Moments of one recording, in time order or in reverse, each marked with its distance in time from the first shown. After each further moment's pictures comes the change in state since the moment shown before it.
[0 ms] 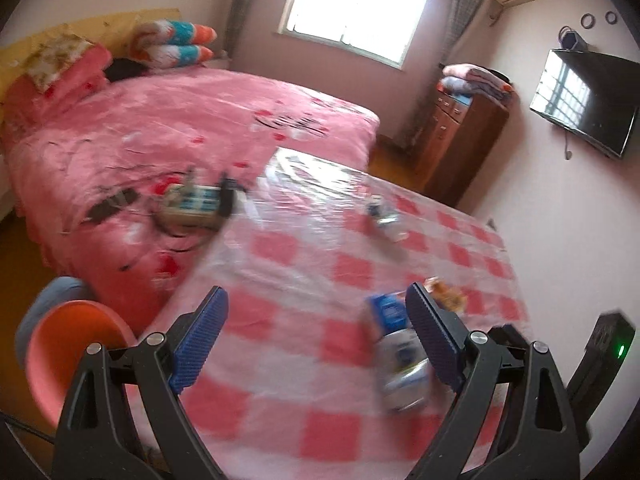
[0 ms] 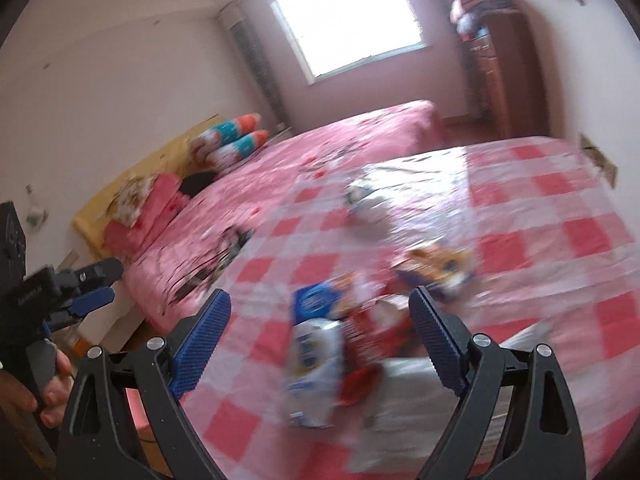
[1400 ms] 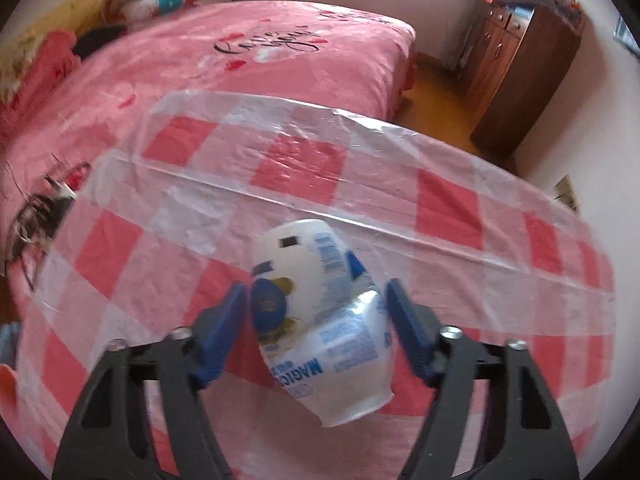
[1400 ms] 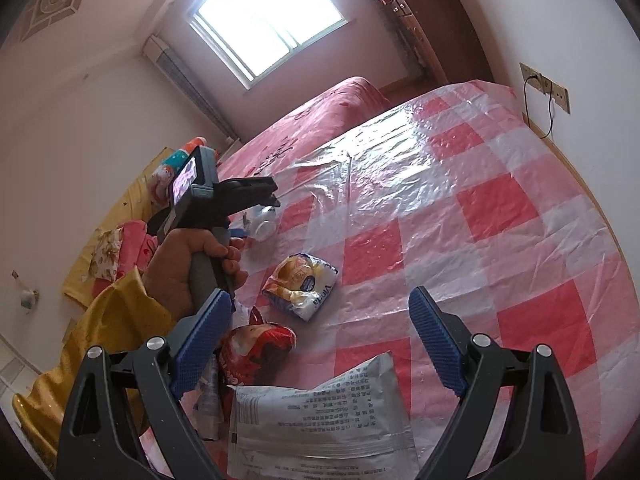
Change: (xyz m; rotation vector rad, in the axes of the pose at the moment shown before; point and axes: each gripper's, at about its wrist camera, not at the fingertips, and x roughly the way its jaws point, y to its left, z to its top) left arm 0.331 -0.129 0.077 0.050 0.284 0.264; right arm 0.003 -0.120 0.010 0.263 0.078 -0.019
